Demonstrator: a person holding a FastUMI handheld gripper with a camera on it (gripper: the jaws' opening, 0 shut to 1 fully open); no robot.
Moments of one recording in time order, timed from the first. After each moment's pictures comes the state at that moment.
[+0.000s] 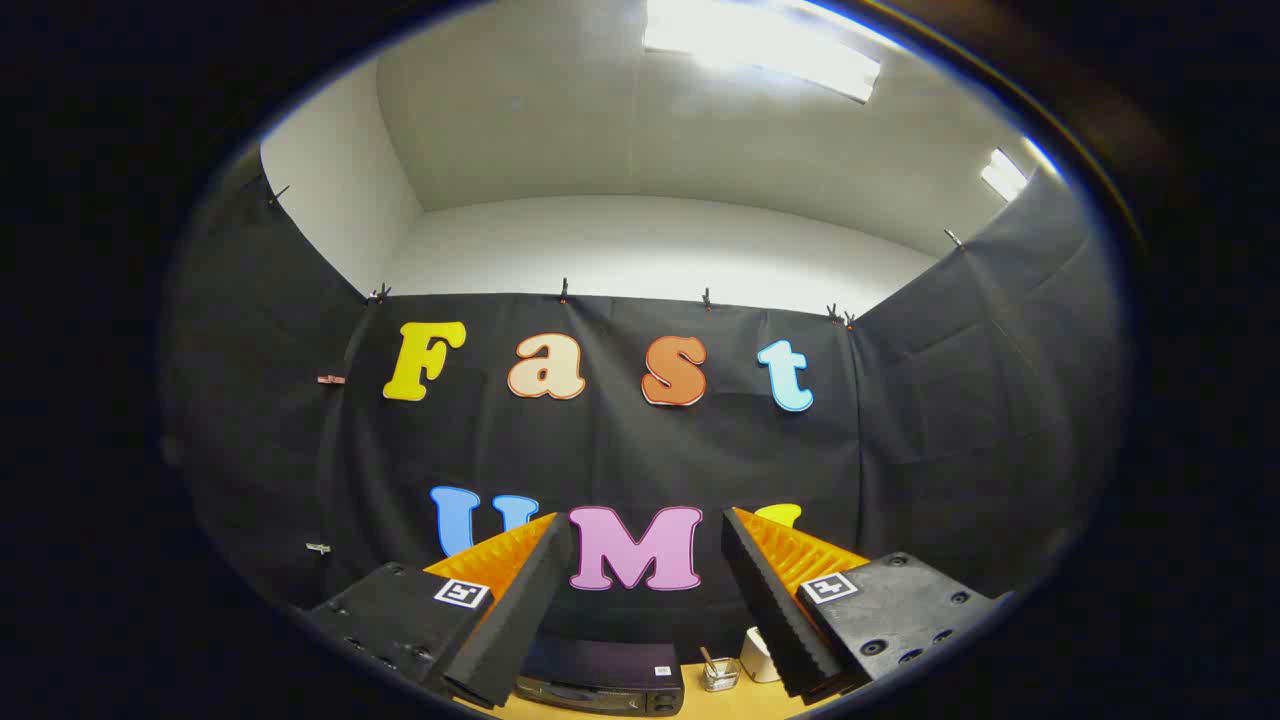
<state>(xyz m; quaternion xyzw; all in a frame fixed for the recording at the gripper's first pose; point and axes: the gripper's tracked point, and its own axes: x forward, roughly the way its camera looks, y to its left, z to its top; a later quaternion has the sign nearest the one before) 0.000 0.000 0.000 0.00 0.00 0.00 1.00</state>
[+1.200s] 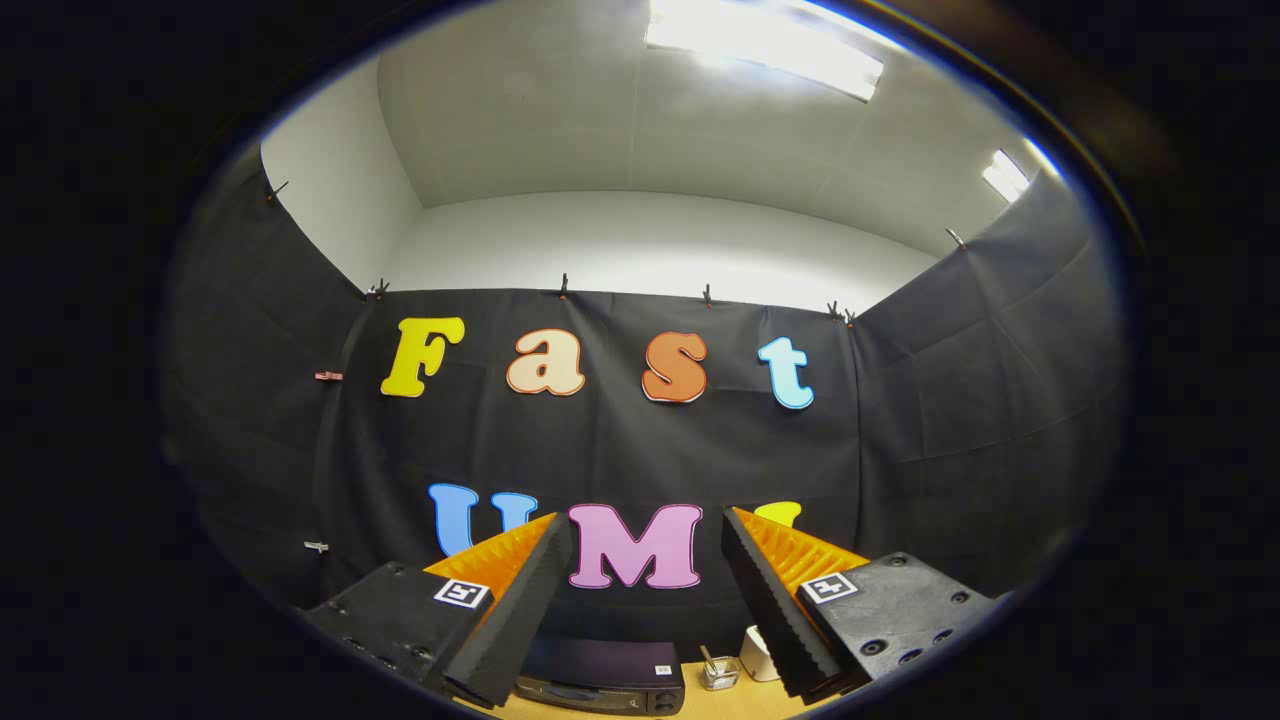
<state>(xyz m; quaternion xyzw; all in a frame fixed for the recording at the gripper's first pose) 0.007 0.005 0.000 0.00 0.01 0.00 1.00</state>
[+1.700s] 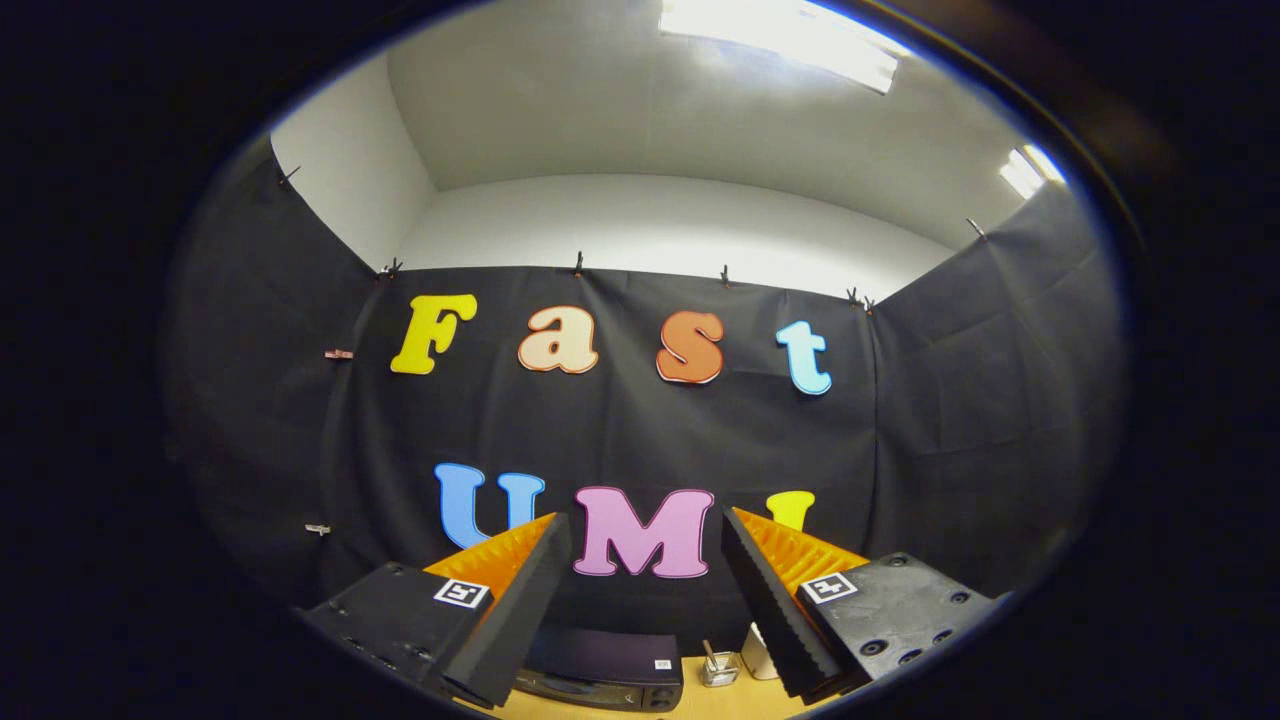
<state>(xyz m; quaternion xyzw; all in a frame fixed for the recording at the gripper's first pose) 0.032 0.013 -0.042 -0.01 0.04 0.03 1.00</state>
